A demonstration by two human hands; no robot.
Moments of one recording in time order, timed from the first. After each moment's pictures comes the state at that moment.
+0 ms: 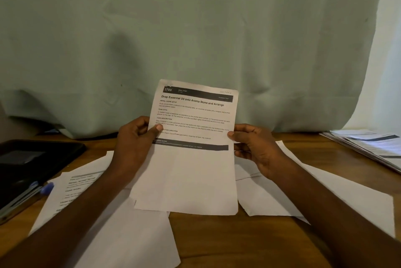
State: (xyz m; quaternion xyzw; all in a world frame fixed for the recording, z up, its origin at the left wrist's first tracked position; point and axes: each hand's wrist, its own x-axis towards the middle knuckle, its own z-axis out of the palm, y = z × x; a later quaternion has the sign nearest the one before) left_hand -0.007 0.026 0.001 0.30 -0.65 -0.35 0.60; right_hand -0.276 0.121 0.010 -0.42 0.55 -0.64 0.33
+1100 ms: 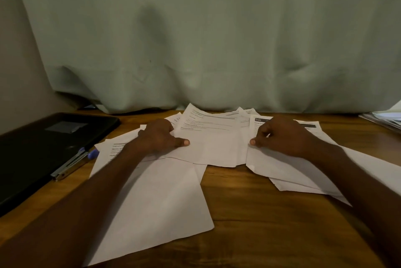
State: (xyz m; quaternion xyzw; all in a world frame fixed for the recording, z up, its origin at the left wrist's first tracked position) left_hand 0.023 -0.009 -0.020 0.60 -0.77 -0.12 0.17; right_hand -0.295 0.119 -0.004 -0.70 0.69 -0.20 -0.01
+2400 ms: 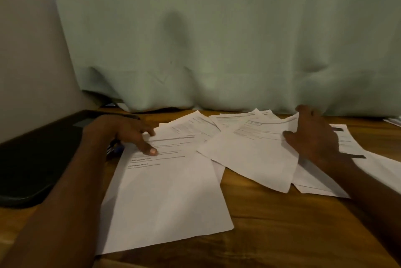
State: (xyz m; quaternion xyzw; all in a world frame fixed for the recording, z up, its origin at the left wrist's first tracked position) left_hand 0.144 -0.007 0.036 0.58 -0.80 -0.13 -0.12; right_hand -0.271 0.123 -0.012 -0.49 0.81 -0.30 -0.12
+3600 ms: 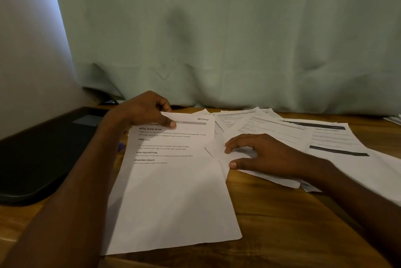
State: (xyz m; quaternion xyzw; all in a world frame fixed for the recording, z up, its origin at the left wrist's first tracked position) left_hand 0.114 0.005 0.047 0.47 -0.84 -0.19 0.21; right_hand -0.212 0.117 -0.036 -0.82 0.53 -0.20 0.09
